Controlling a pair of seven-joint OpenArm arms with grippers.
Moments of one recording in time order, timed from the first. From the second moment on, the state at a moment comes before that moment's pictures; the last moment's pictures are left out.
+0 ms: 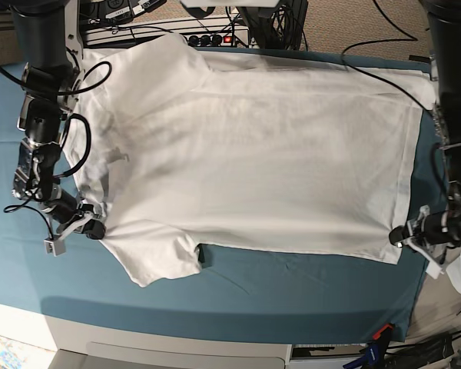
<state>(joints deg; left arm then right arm) -45.5 -29.2 -1.7 20.7 -47.2 -34.4 53.7 33.1 25.7 15.3 36.1 26.3 40.2 -34.0</state>
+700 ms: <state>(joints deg) -38.9 -40.8 -1.6 21.3 -82.6 -43.3 81.9 7.0 29.5 15.9 78.7 41.3 39.8 -54.0</state>
